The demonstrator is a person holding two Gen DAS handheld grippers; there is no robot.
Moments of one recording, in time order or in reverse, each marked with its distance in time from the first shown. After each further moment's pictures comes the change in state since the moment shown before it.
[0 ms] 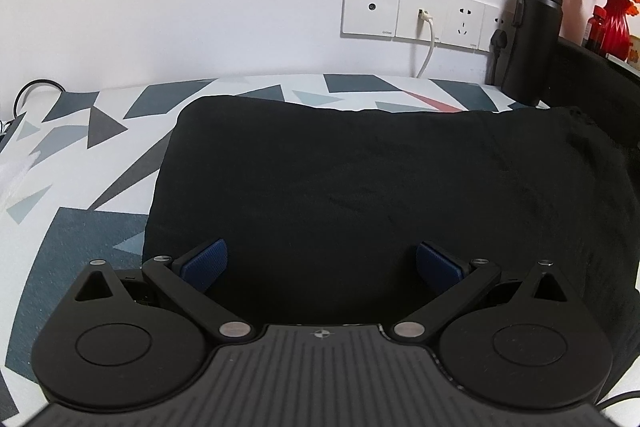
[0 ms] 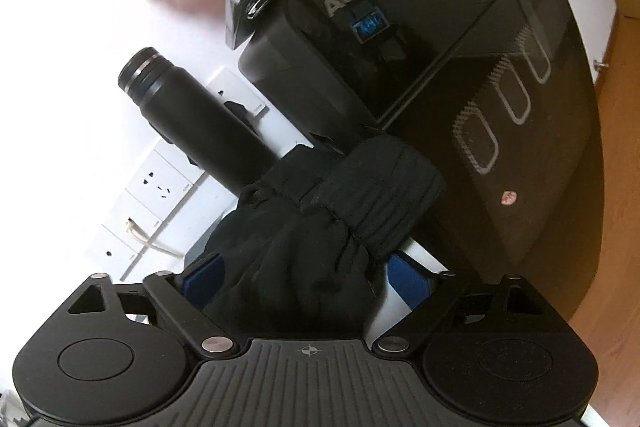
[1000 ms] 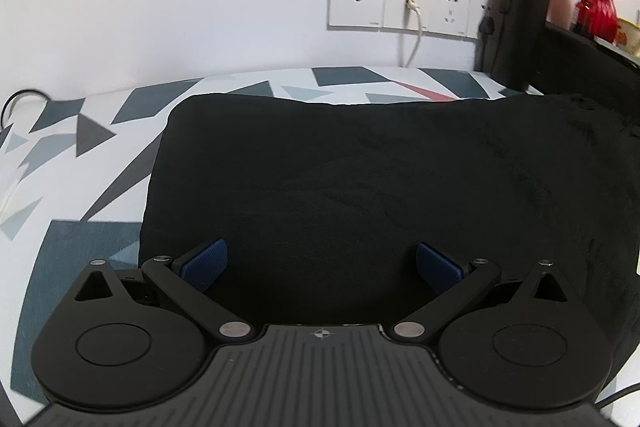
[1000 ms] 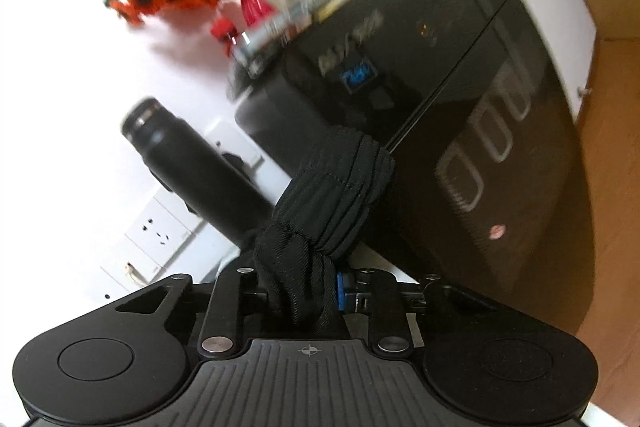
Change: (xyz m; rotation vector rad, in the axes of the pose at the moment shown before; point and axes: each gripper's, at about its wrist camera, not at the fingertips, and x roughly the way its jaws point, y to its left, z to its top) left arm 0.005 0.004 0.002 0.073 0.020 -0.045; right arm -0.040 0.000 -0.010 0.027 -0.186 -0.029
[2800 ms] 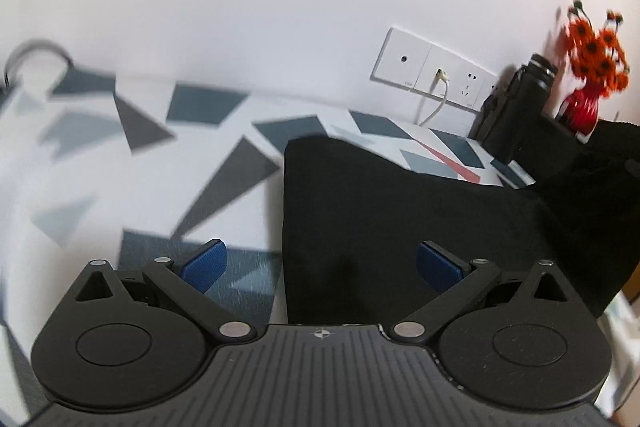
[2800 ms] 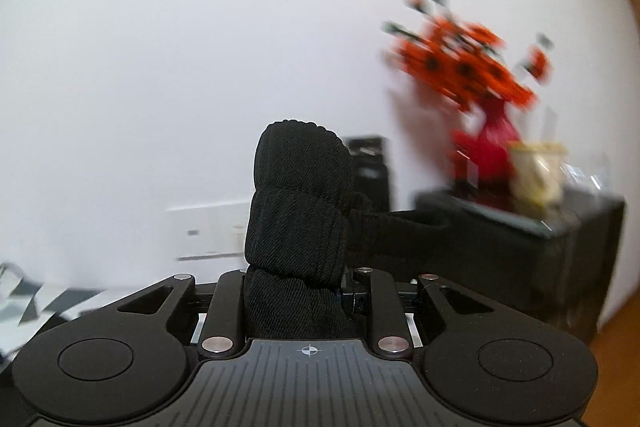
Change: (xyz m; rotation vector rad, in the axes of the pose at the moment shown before) left arm -0.024 0.136 0.004 -0.243 -0.039 -0.227; right arm -0.070 0.232 -0.093 -0.777 -0.134 0.122
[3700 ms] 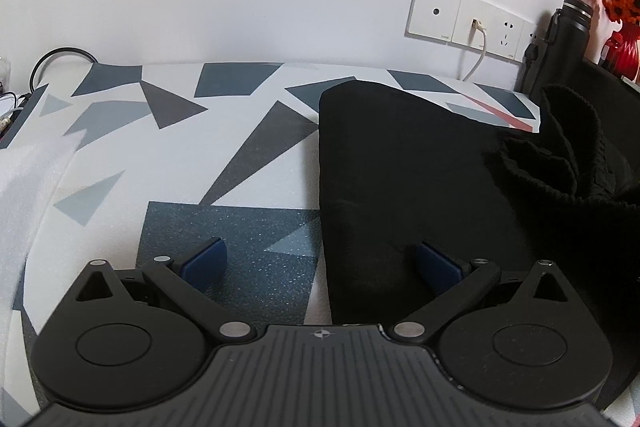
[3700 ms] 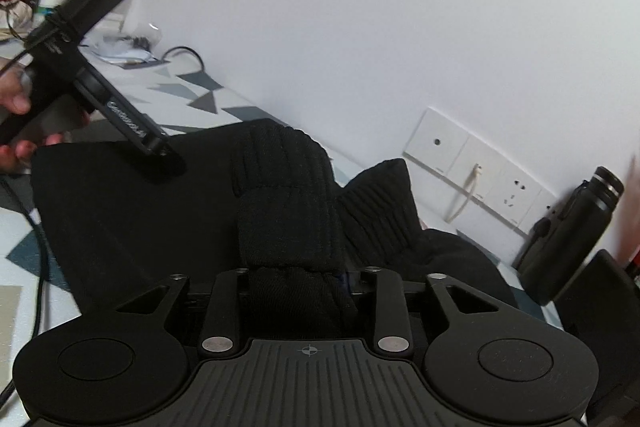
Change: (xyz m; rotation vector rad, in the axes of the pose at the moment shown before) left arm 0.013 -0.018 -0.021 0.131 0.037 0.214; right arm -0.017 0.175 -0.109 -0.589 0.248 0.376
